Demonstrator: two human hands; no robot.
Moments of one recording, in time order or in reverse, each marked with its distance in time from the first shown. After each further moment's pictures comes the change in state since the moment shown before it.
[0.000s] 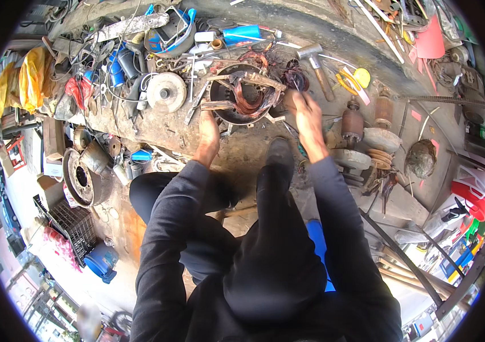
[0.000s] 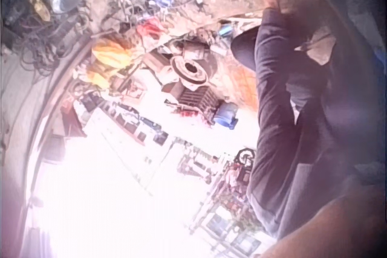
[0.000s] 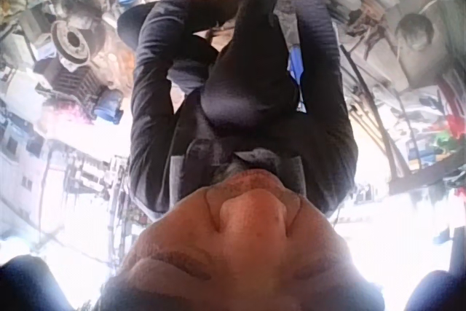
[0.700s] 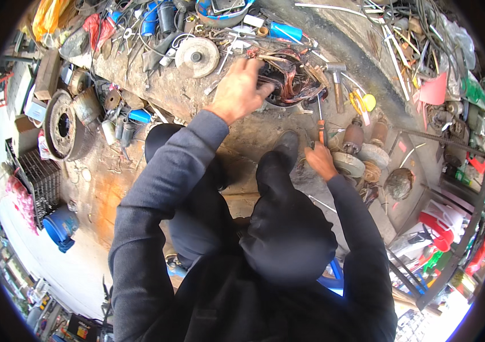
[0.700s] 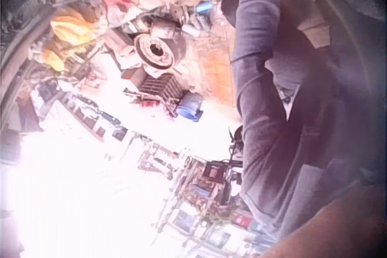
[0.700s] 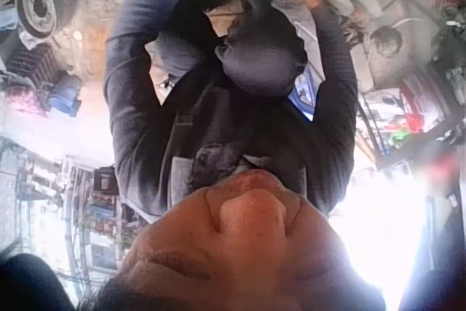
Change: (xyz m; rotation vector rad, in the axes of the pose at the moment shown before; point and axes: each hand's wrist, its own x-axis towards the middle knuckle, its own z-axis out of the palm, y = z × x) left_hand -0.075 0.136 -0.015 0.988 -0.184 0.794; right_hand -0.082 0.030 -0.055 -1.202 -0.327 0.009
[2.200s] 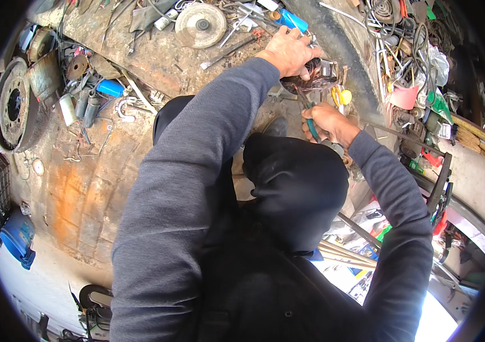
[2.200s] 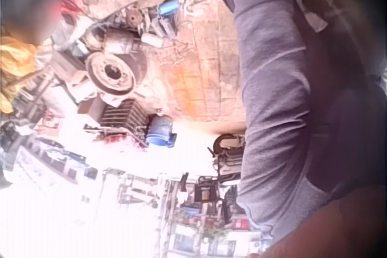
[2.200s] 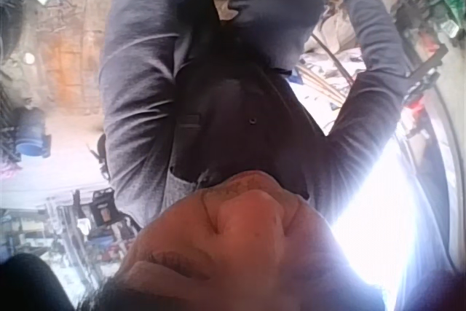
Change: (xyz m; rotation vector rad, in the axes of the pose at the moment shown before) left_hand 0.064 -0.025 0.020 0.287 -0.085 0.360; right_hand -0.014 -0.198 -0.099 0.224 -0.352 0.491
